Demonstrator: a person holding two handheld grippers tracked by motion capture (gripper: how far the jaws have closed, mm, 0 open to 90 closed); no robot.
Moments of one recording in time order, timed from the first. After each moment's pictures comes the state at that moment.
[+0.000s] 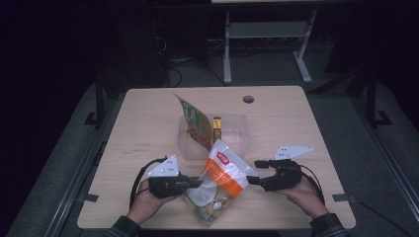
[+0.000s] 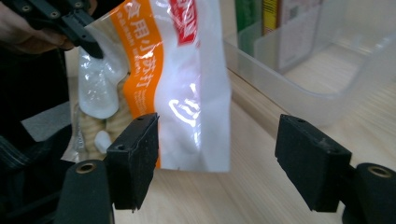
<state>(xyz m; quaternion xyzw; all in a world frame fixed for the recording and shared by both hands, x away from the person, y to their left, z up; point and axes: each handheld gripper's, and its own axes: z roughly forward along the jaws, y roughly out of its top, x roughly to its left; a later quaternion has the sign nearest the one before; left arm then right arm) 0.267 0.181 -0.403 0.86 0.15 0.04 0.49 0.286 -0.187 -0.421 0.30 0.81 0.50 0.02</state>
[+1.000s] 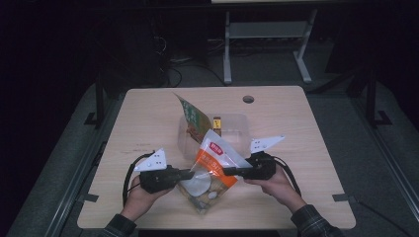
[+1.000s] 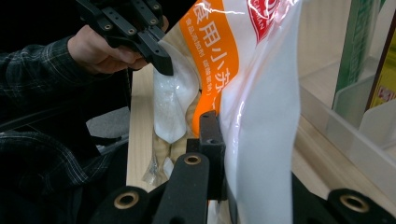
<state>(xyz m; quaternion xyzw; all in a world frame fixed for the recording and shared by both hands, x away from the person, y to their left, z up) 0.274 0.200 -0.399 0.83 0.18 0.05 0.52 0.312 -0.129 -0.415 0.21 0.81 0.54 -0.08</state>
